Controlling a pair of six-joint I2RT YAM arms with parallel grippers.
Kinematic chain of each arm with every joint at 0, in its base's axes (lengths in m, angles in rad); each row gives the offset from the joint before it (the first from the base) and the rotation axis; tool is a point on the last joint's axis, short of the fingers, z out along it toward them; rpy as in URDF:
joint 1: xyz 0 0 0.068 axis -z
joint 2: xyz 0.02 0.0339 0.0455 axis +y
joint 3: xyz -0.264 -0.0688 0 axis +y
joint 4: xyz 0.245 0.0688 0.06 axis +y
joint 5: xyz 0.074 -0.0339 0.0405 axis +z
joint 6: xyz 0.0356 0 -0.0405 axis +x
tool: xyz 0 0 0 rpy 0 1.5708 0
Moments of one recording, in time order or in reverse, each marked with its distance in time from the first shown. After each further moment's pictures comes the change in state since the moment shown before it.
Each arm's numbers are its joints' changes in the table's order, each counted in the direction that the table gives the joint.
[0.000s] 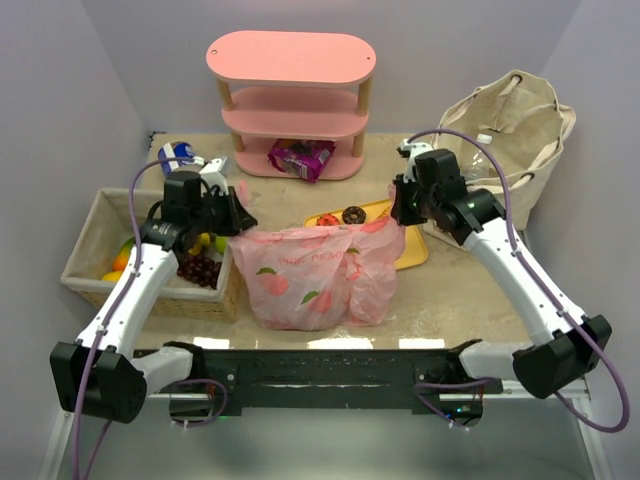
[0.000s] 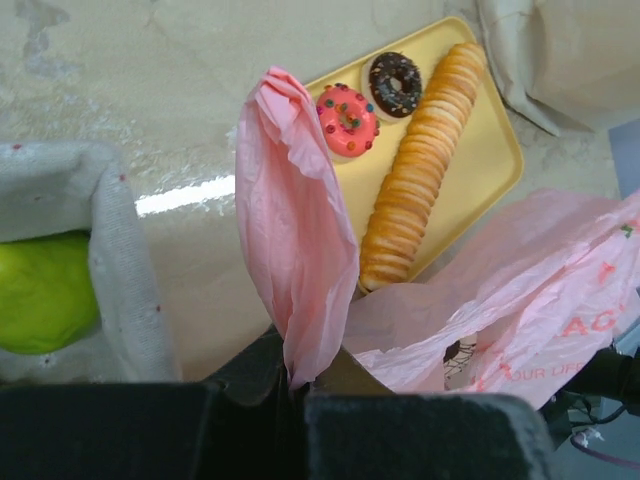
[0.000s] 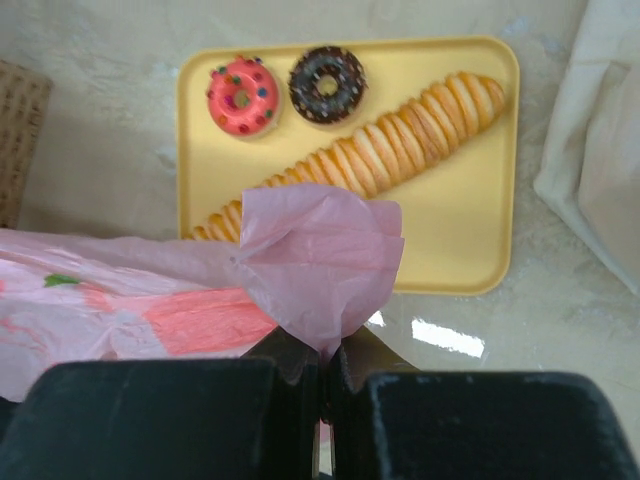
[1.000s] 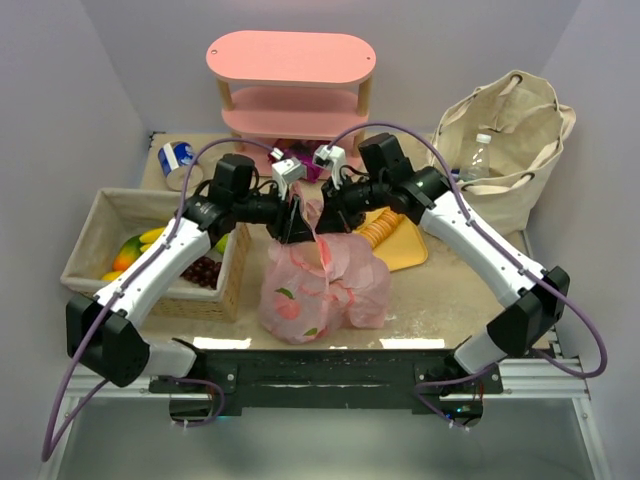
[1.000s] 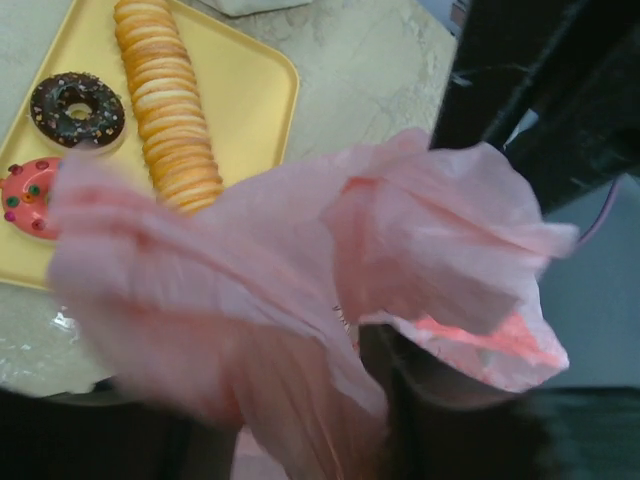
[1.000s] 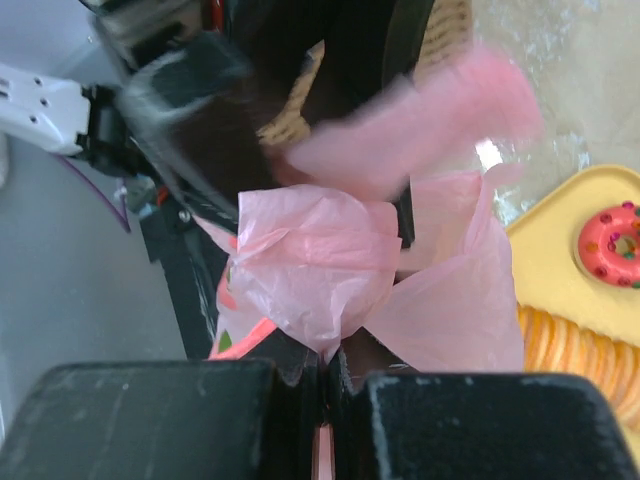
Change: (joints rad) left arm 0.286 0.209 -0.193 -0.055 -0.365 0.252; right arm -0.206 0.241 -0.232 -0.070 0.666 -0.242
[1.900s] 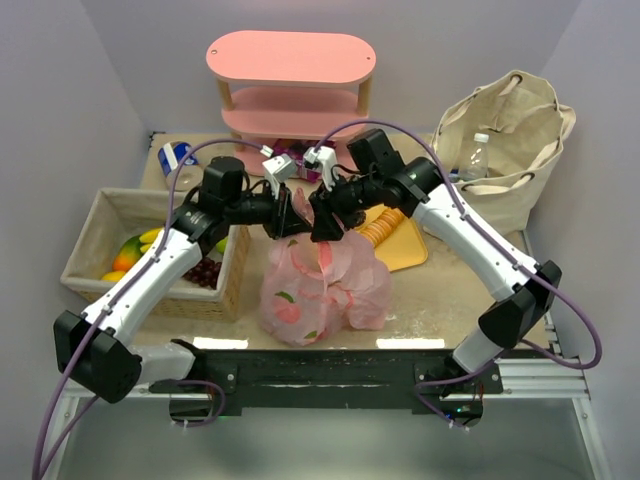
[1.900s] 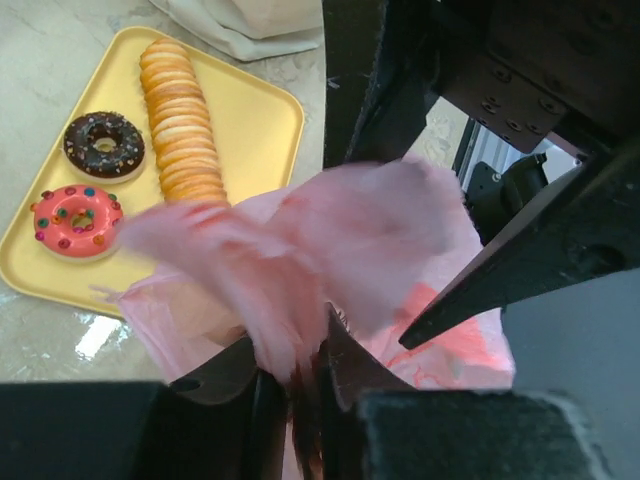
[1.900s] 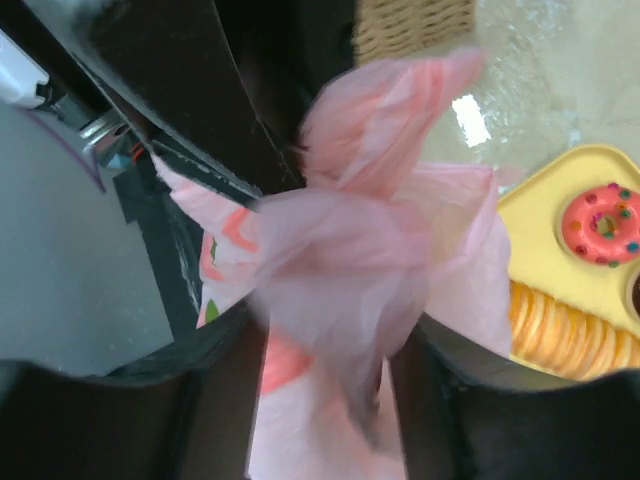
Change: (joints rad) left arm 0.000 -0.097 0.036 -0.051 0.043 -0.050; right arm -0.046 0.089 -0.183 0.219 -0.064 -0.111
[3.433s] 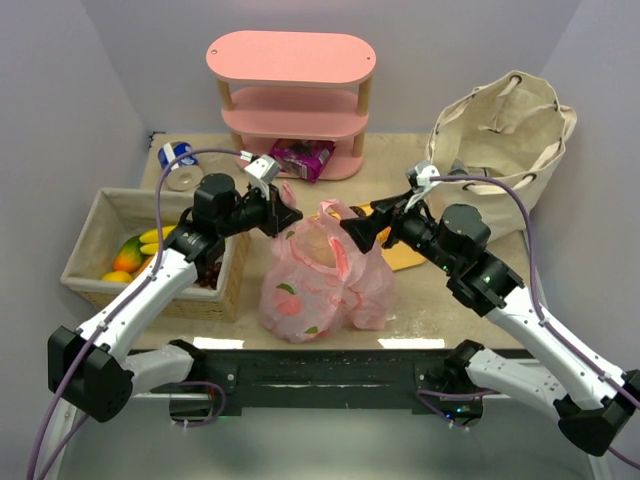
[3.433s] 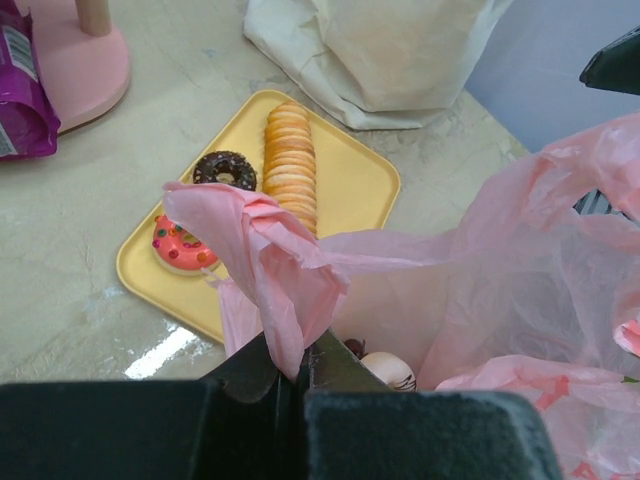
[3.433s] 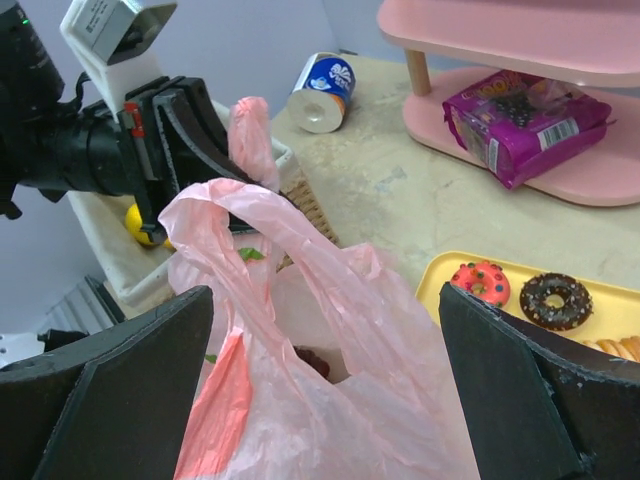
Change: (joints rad) left arm 0.000 -0.114 0.191 -0.264 0.280 -0.110; right arm 0.000 -0.748 0.820 -0.853 -0.486 0.468
